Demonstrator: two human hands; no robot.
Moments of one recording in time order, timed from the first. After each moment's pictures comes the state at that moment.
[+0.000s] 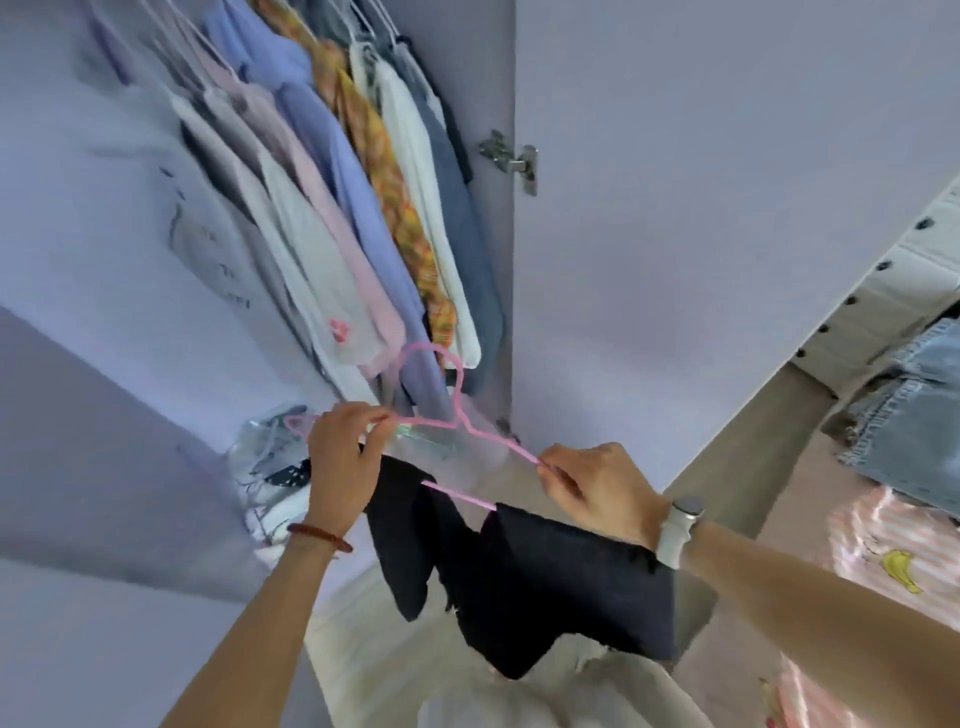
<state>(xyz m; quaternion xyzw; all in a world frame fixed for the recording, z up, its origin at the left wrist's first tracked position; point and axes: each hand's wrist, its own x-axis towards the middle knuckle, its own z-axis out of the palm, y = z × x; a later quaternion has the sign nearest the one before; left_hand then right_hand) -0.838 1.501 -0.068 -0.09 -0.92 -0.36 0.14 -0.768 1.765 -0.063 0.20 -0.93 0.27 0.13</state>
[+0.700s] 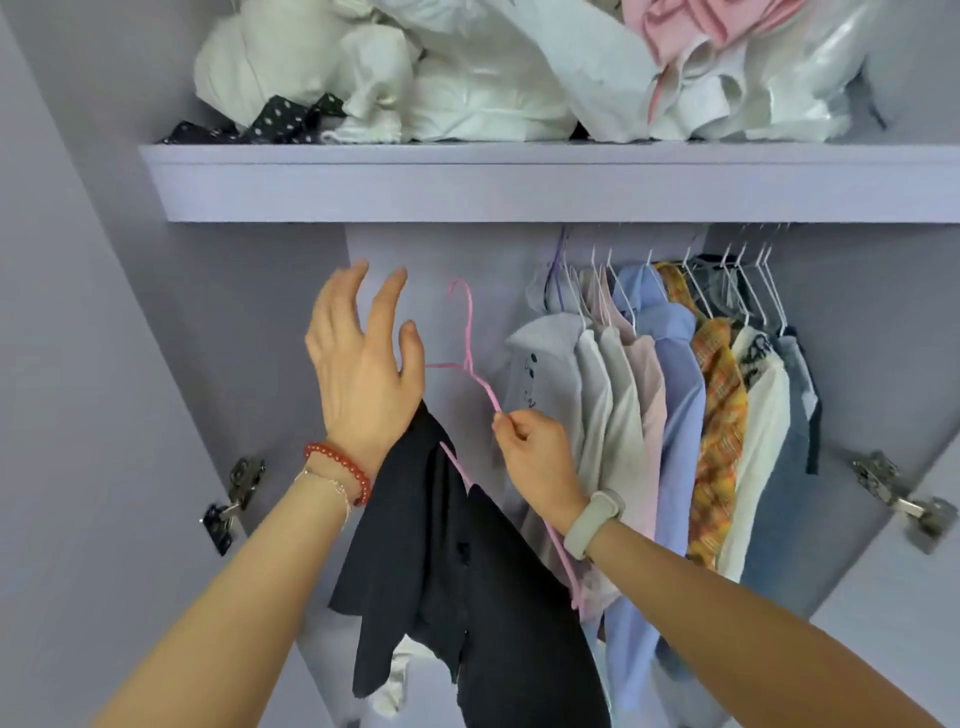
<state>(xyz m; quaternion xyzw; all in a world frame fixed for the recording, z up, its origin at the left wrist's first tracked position) -0.899 1.311 0.155 0.12 -0.81 -0.12 0.56 -0.981 1.441 0.074 0.30 -0.78 0.55 0.08</state>
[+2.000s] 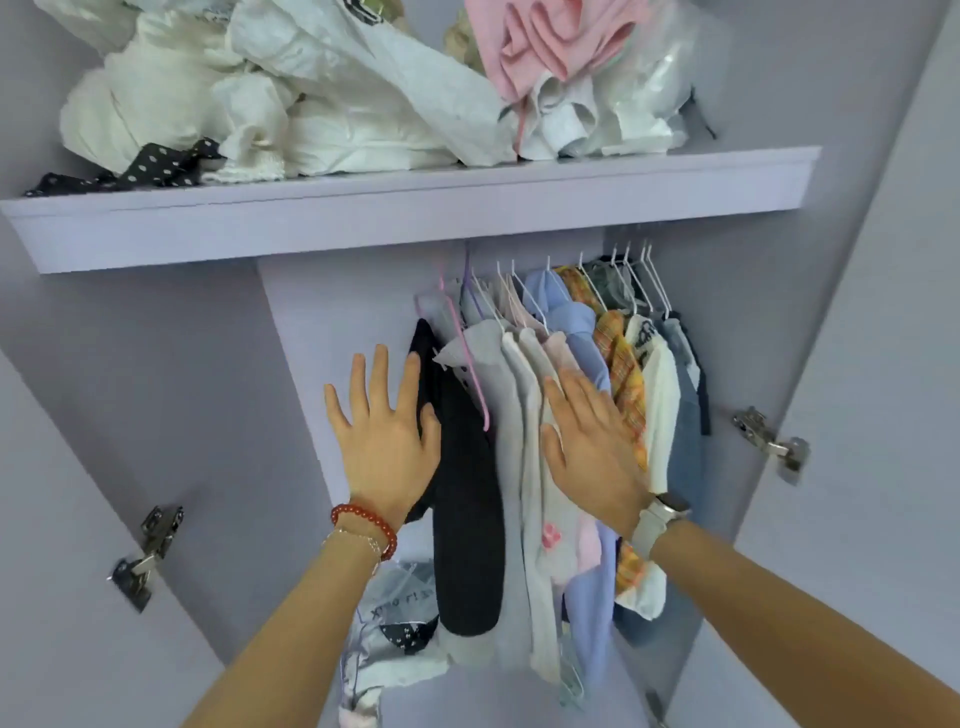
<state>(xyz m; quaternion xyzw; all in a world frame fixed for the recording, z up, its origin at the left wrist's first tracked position) -0.940 1.369 0.105 0.13 -0.90 -0.05 0.42 -1.013 1.562 0.089 0.32 -0.89 0.20 0.26</state>
